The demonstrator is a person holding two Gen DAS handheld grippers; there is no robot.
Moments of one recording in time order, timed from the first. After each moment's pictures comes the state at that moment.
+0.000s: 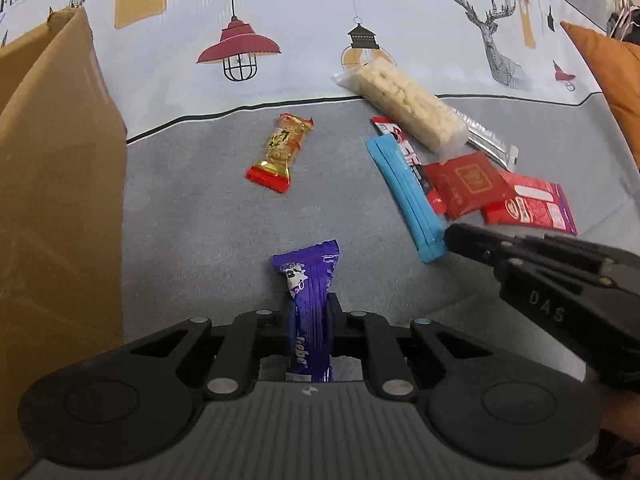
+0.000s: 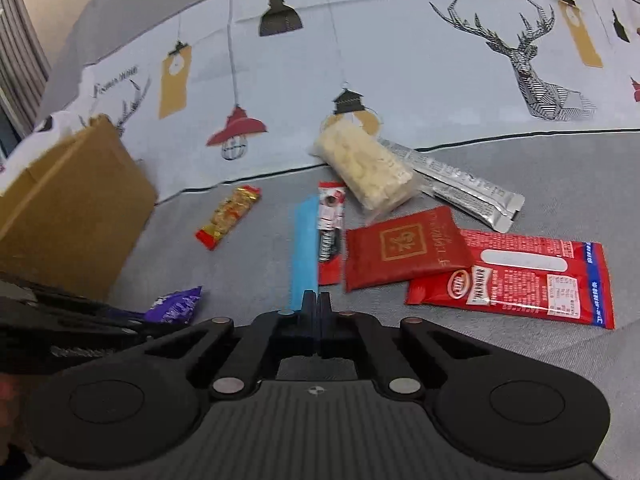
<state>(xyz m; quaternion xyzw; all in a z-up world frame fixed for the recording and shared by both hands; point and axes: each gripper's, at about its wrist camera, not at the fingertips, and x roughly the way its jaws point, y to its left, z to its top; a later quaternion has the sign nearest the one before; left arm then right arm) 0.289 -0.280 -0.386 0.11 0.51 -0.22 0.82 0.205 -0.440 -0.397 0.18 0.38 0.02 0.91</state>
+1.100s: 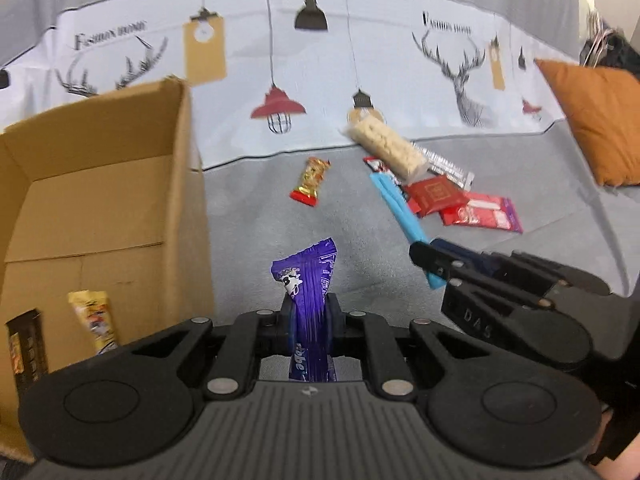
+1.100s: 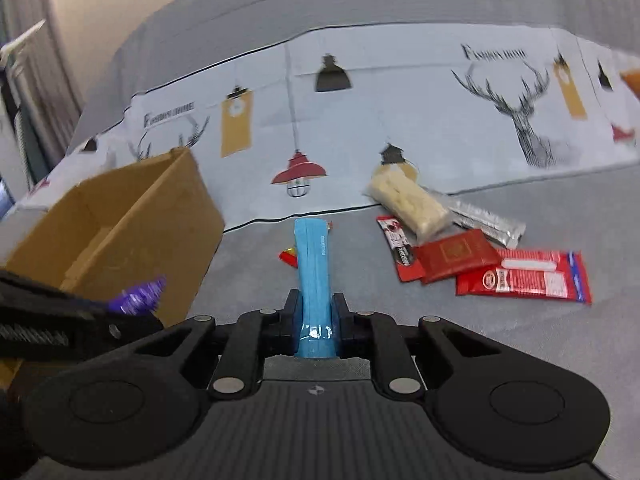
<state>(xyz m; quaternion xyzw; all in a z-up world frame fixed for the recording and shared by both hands) 0.206 -0.214 -0.286 0.10 0.46 -0.22 0.86 0.145 -0.370 -0.328 0.16 0.32 0.00 0.93</state>
